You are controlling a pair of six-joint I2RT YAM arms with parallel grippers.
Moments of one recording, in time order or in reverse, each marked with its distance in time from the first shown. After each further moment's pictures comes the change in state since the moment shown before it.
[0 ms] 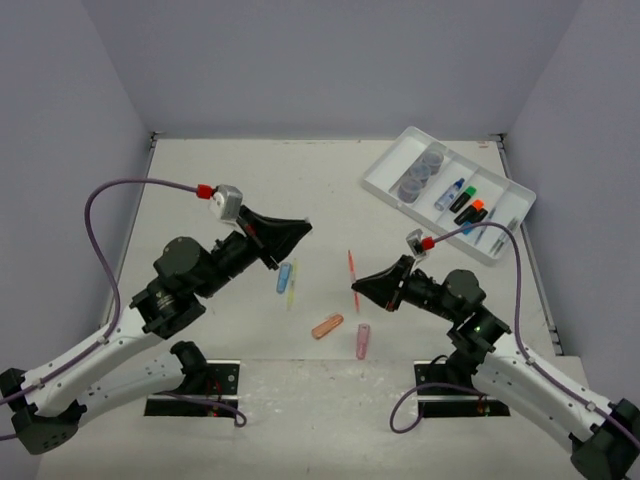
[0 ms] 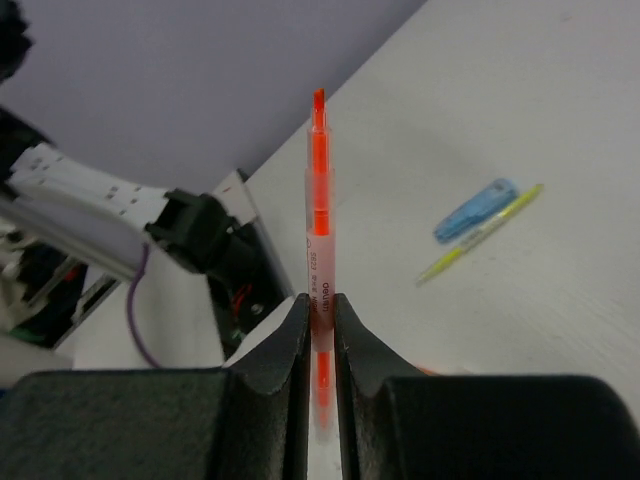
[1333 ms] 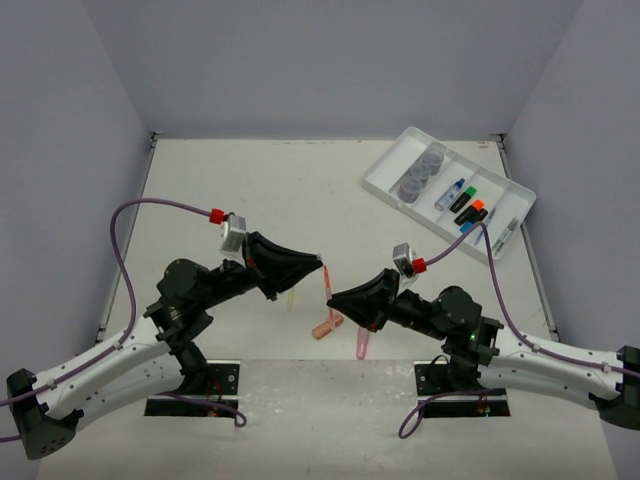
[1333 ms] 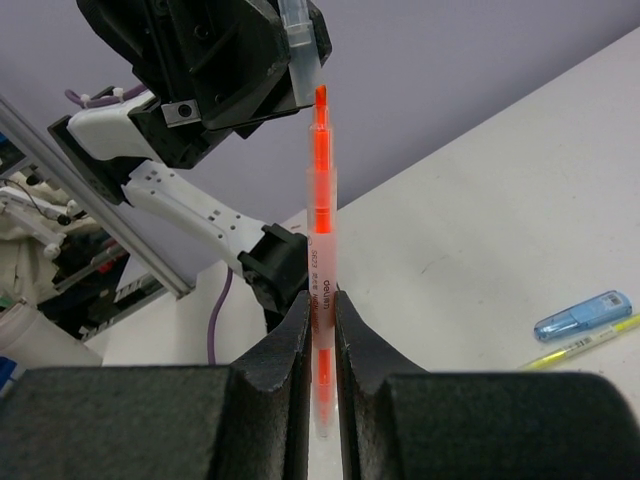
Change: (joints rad) left arm 0.000 -0.074 -0.223 0.316 0.320 -0.036; right arm 0.484 0.062 0.102 0.155 0.368 -0.125
